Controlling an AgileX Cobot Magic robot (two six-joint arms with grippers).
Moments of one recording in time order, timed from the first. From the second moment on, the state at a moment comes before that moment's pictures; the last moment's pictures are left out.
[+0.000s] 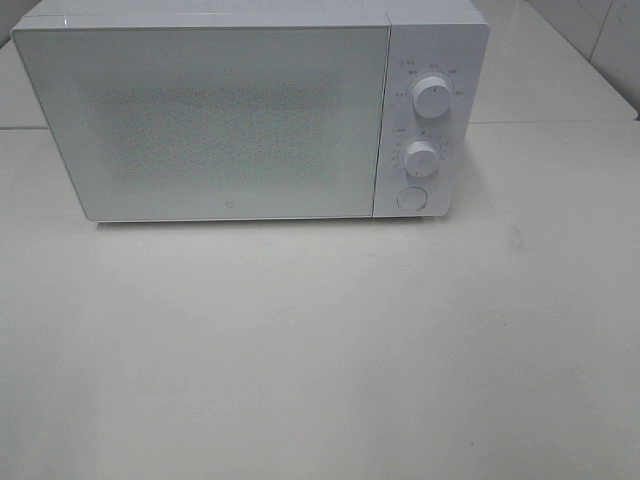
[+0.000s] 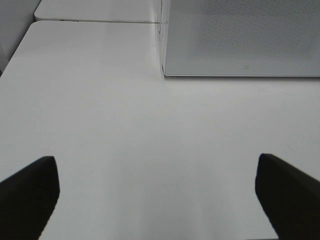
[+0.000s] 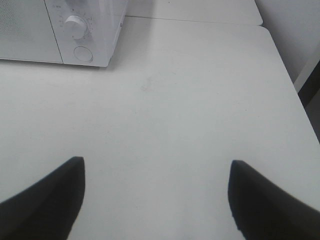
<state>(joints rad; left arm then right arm) 0.04 0.00 -0.52 -0.12 1.08 0.07 0.09 0.00 -0.50 -0.07 1.01 0.05</state>
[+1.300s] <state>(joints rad) 0.04 0.00 -0.52 -0.12 1.08 0.06 0.09 0.40 -0.54 -0.07 0.56 0.05</state>
